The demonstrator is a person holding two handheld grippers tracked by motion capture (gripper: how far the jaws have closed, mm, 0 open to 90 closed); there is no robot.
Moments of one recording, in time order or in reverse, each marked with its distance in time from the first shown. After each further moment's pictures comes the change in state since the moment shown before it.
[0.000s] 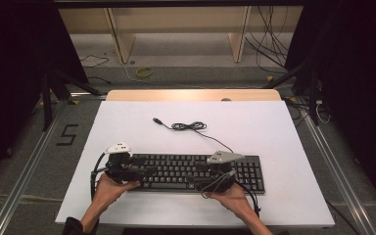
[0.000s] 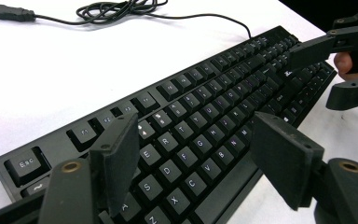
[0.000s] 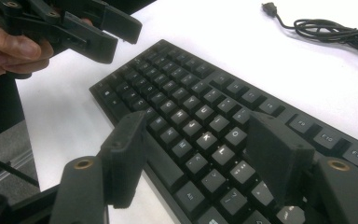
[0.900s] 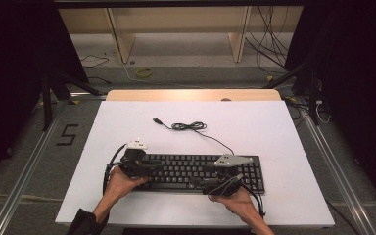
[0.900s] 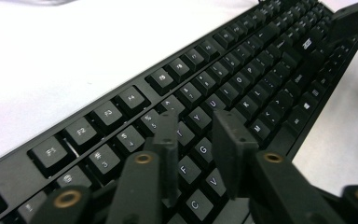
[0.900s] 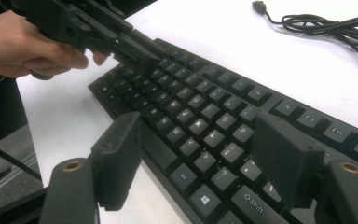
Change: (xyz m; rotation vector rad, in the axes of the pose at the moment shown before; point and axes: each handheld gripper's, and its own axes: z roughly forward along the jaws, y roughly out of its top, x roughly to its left) left arm -0.003 0.011 0.041 0.156 -0.002 0.060; right arm -0.004 -0.012 -0.013 -0.023 -0.007 0.022
